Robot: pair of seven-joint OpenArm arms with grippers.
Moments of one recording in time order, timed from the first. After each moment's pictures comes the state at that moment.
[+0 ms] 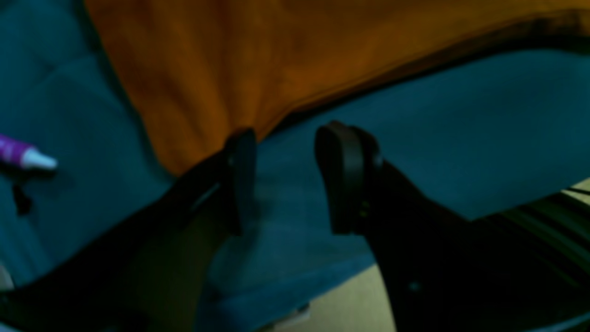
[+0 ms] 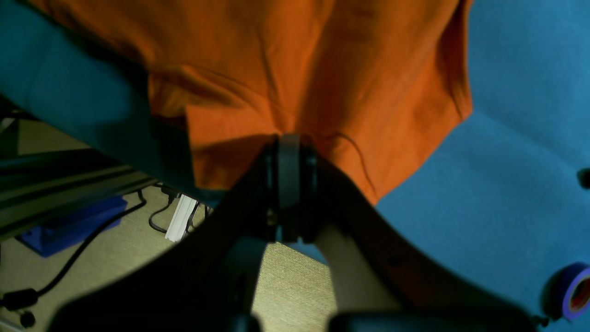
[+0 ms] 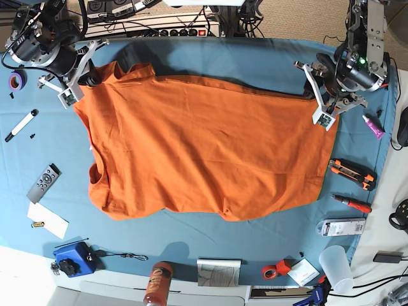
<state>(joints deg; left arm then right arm) 19.3 -22.5 -3.4 117.6 -23.3 -18.0 66.1 -28.7 21.4 32.4 126.4 43.8 36.6 -76.5</state>
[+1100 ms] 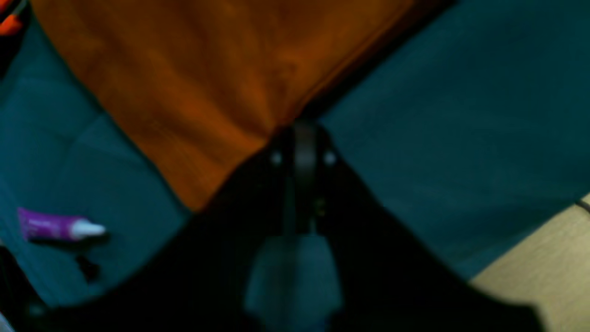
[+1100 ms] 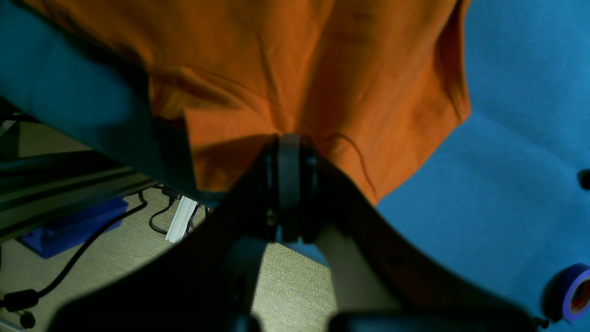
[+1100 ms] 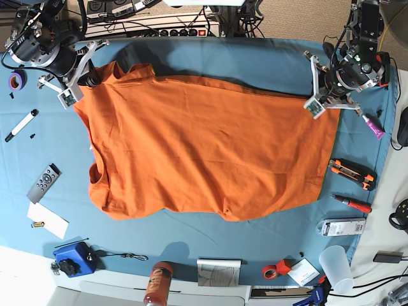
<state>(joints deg) 19.5 -22.6 -3.4 108.9 -9.2 -33.1 52.9 -28.7 21.4 32.4 126.4 43.8 36.6 -76.1</state>
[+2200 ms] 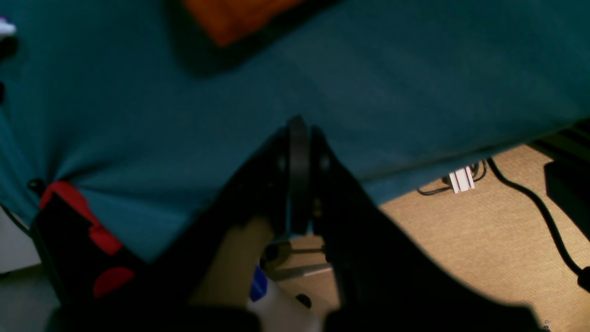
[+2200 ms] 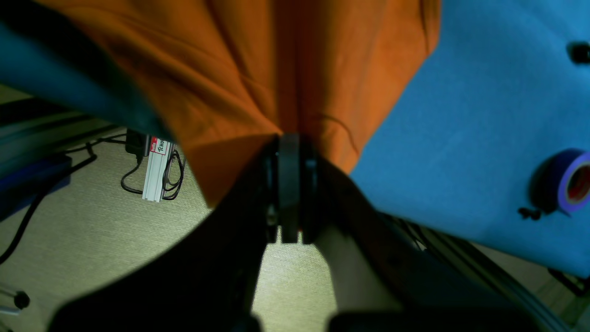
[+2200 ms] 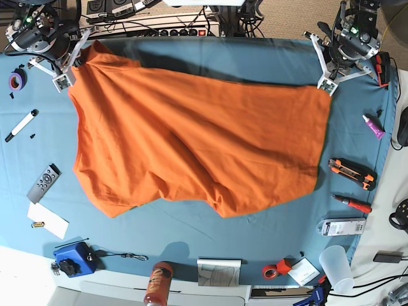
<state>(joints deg) 32.7 -22.6 -3.8 116.1 -9.5 -18.9 60.8 -35.4 21.4 34.2 126.3 34.0 33.9 -76.8</state>
